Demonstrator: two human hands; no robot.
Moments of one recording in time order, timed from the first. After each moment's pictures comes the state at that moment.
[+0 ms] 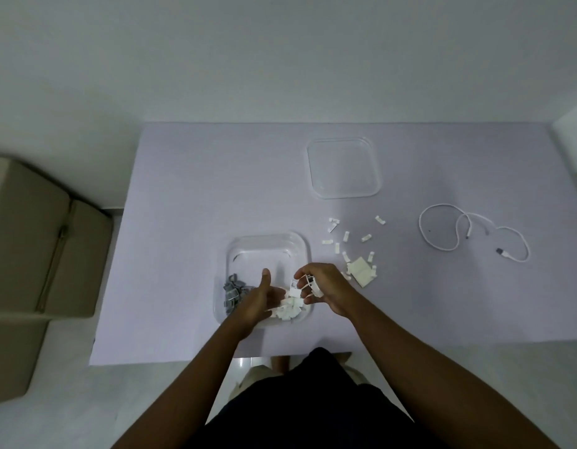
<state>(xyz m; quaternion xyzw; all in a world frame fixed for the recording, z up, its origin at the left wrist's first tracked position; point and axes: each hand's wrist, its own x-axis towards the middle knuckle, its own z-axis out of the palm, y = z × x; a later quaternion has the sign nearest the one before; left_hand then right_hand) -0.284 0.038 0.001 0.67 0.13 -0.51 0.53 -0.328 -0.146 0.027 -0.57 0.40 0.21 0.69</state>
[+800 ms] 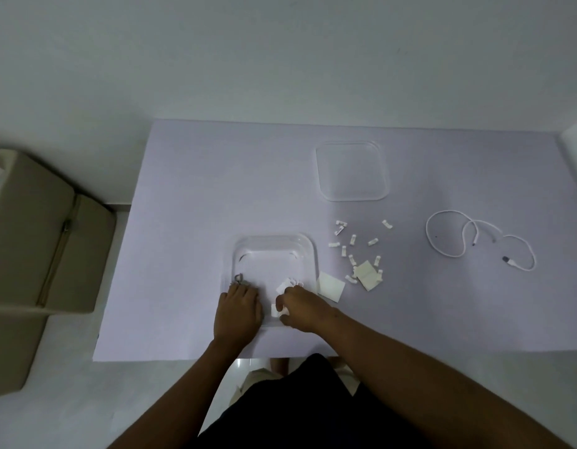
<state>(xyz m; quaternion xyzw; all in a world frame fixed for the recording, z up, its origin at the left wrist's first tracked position) -0.295 0.091 -0.036 0.95 -0.26 -0.11 0.12 -0.334 -0.094 -0.030 -0.93 -0.02 0.29 0.25</state>
